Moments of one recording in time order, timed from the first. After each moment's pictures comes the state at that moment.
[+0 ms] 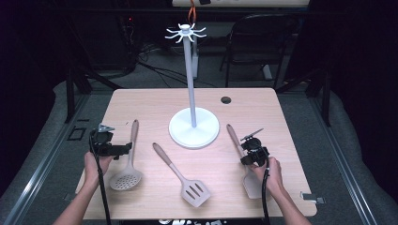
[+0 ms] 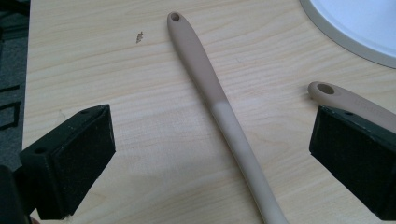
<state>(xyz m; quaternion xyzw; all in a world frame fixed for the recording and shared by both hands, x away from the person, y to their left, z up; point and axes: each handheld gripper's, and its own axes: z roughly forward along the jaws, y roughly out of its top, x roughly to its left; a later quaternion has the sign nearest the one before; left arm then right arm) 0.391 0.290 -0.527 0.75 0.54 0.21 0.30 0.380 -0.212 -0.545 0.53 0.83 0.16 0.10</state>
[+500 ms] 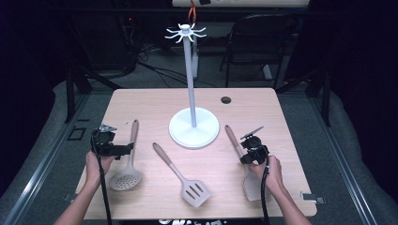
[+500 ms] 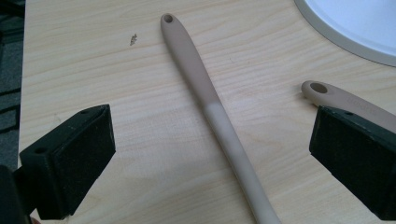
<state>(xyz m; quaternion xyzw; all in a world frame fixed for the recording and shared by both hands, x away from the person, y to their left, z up) 0.391 0.284 -0.525 0.76 0.54 0.21 0.30 0.385 -0.213 -0.540 0.53 0.83 0.15 0.07</state>
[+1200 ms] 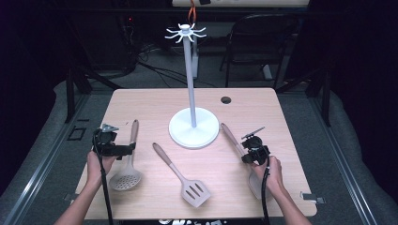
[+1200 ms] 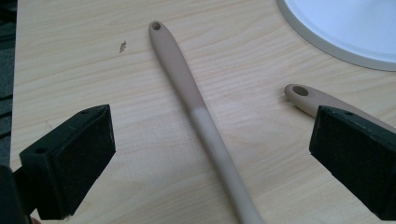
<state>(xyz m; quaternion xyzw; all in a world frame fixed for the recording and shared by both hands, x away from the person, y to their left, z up) 0.387 0.276 -0.519 0.76 0.53 0.21 0.31 0.381 -0.214 -0.539 0.54 0.82 0.17 0.10</state>
